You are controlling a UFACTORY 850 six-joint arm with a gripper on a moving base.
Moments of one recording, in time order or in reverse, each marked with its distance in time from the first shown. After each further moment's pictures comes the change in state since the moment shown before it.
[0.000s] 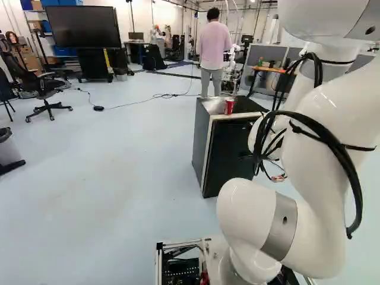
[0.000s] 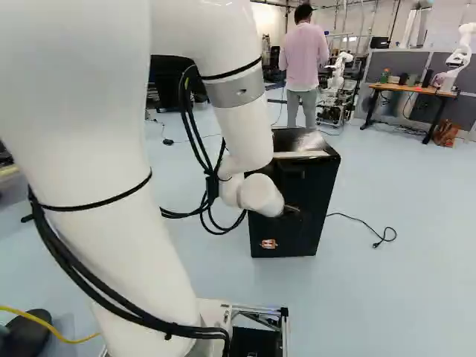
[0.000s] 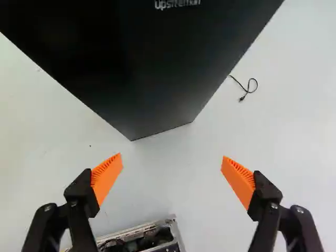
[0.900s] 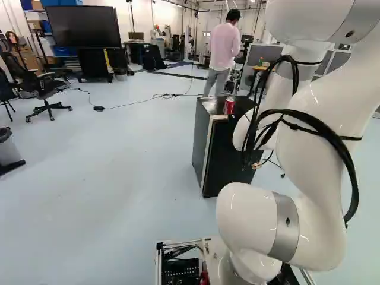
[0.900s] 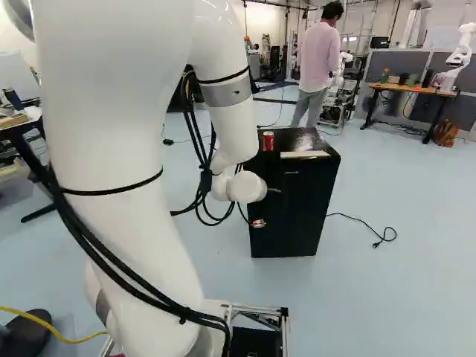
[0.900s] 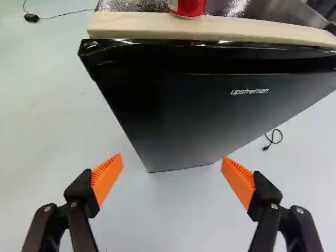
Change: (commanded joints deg) arm 10.3 -3.7 -2.7 0.0 11.4 0.0
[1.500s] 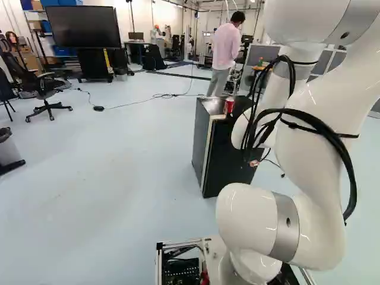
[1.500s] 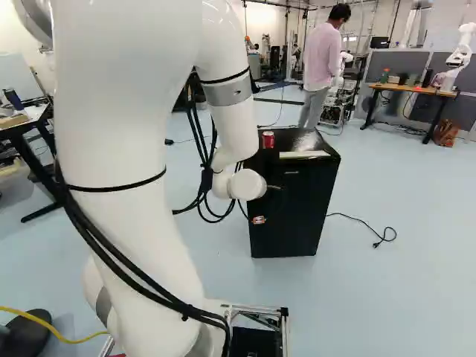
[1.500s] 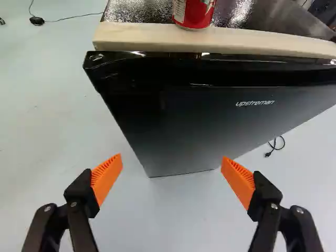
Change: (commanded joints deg) arm 0.8 -1.4 -1.8 0.0 1.0 0.0
